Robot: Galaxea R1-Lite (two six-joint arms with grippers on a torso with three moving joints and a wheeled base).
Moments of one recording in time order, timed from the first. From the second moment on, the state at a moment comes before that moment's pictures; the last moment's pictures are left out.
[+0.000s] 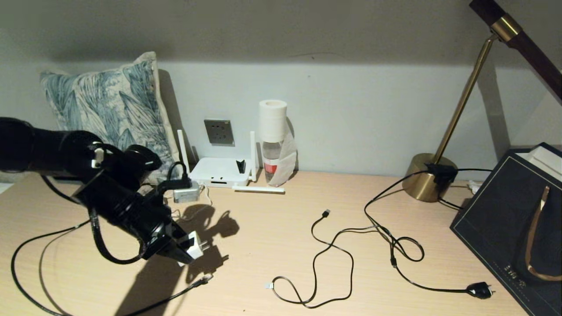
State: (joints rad) left arm -0.11 1.90 -1.38 0.81 -0.46 0.86; right arm -0.01 0.00 0.00 -0.09 0.01 0.00
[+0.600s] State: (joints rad) left arm -0.17 1.72 -1.45 0.96 -0.80 -0.25; right arm -0.01 0.00 0.00 -0.09 0.01 0.00
